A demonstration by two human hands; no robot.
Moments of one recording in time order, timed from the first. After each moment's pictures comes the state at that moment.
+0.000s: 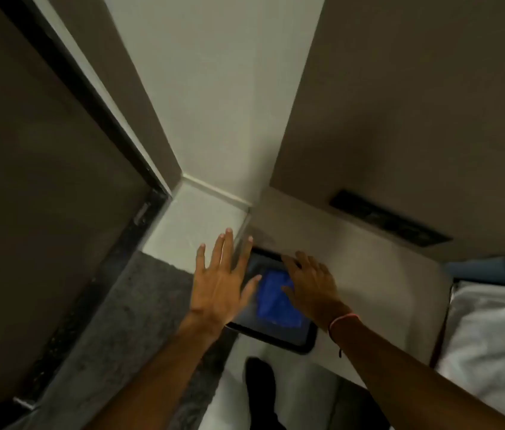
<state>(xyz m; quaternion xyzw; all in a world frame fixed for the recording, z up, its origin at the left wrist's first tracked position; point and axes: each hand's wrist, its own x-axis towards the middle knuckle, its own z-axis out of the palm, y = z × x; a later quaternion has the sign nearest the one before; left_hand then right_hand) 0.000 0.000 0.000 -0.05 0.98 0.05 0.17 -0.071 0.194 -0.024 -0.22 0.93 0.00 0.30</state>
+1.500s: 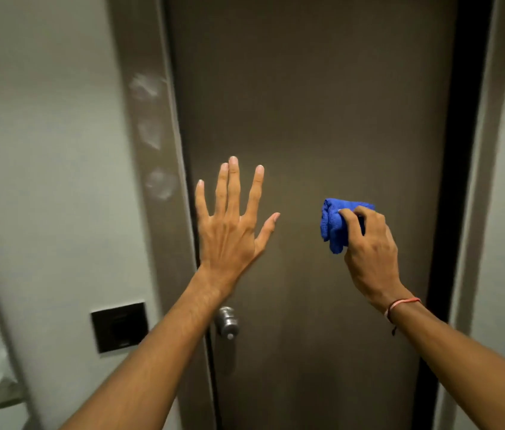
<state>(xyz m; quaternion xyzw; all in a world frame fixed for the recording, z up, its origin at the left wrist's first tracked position) 0.486 -0.321 0.689 -0.35 0.73 -0.34 -0.47 0.258 -0.219 0.638 -0.48 0.67 -0.35 -0.44</state>
